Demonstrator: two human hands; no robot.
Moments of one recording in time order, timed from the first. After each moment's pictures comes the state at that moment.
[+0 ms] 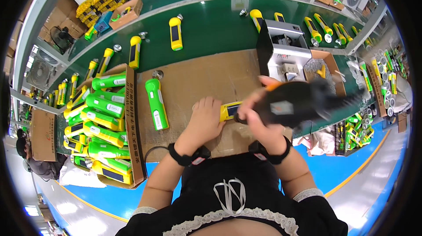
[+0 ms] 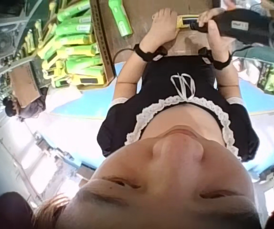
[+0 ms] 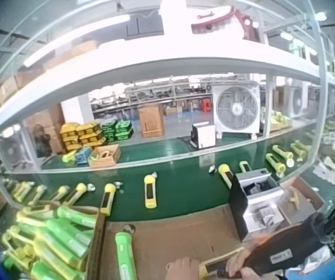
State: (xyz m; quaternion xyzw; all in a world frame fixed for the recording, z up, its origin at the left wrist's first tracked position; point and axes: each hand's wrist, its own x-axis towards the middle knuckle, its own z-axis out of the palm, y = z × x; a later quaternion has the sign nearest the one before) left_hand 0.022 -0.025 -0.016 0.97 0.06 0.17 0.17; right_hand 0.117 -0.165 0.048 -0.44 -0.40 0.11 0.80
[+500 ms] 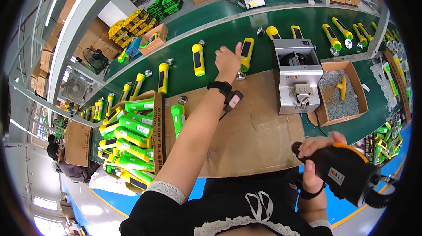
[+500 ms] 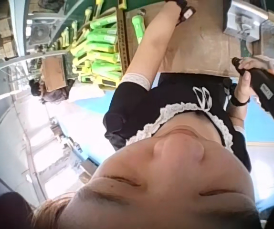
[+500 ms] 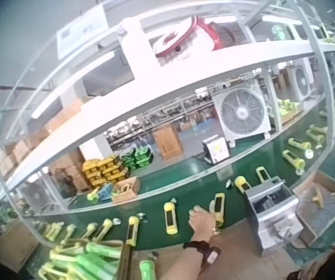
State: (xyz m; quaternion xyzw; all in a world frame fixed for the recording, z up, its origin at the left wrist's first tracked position) left_hand 0.263 0.088 -0.015 0.86 0.41 0.29 0.11; right_hand 0.146 -0.258 0.054 -0.47 -0.34 -0.08 0.81
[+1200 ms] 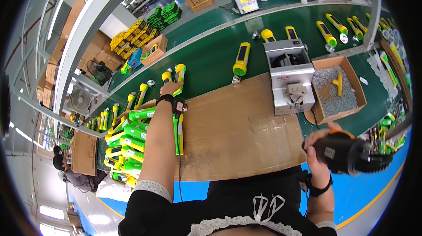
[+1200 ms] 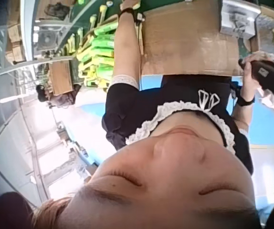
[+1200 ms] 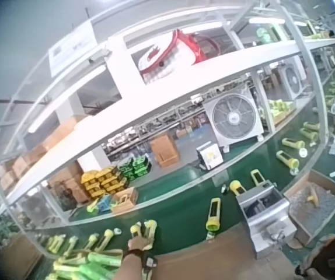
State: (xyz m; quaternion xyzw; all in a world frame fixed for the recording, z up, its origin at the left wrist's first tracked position) left_hand 0.104 0.265 0.005 0.76 0.64 0.00 0.07; right_hand 0.170 -0.290 0.017 -0.53 -0.31 -0.07 0.79
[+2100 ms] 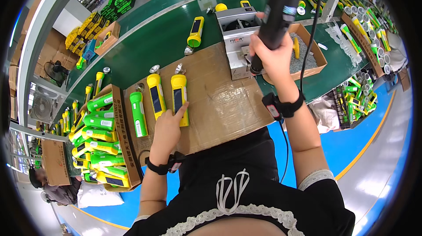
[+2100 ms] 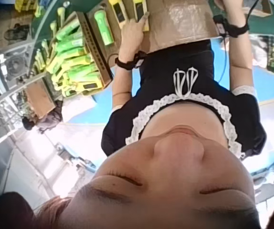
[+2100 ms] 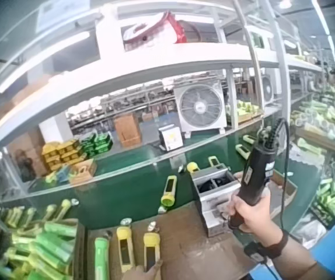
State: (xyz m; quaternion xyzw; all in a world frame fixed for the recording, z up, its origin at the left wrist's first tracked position) left_hand -0.009 -0.036 0.006 0.99 0.13 0.04 0.00; right_hand 0.236 -0.224 0.075 -0.53 -0.33 -0.07 0.78
